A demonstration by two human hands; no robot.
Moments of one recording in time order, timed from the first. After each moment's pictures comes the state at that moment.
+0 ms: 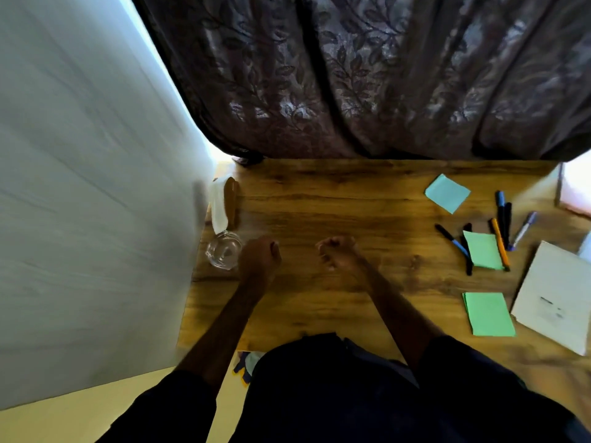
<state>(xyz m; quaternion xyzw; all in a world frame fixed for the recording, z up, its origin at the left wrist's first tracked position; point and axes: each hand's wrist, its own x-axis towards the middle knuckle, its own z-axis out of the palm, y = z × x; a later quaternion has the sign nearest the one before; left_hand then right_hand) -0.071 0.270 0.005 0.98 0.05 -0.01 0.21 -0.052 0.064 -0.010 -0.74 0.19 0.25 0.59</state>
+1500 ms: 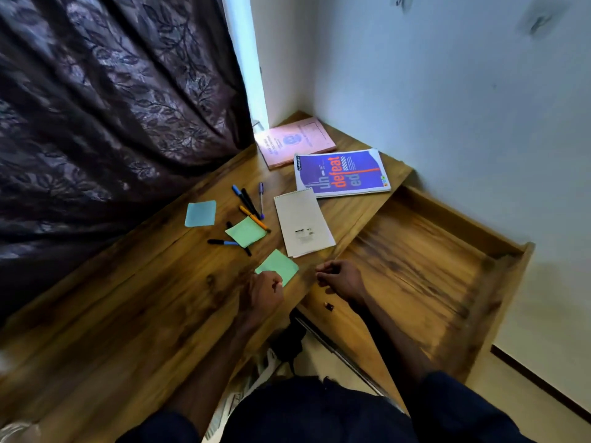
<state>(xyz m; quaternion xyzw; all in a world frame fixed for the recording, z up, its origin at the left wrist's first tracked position) -0.201 -0.120 -0.019 0.89 -0.37 -0.18 0.21 -0.359 -0.264 0.027 -0.62 0.48 -0.07 0.61</state>
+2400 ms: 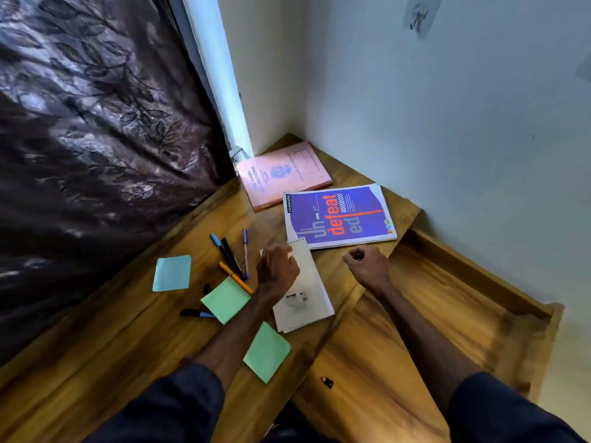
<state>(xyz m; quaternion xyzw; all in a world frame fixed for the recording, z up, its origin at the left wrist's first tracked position) -0.099 -0.354 0.003 0.89 -0.37 -0.11 0.24 -0.273 -0.477 0.022 -0.72 0.54 -0.13 0.41</state>
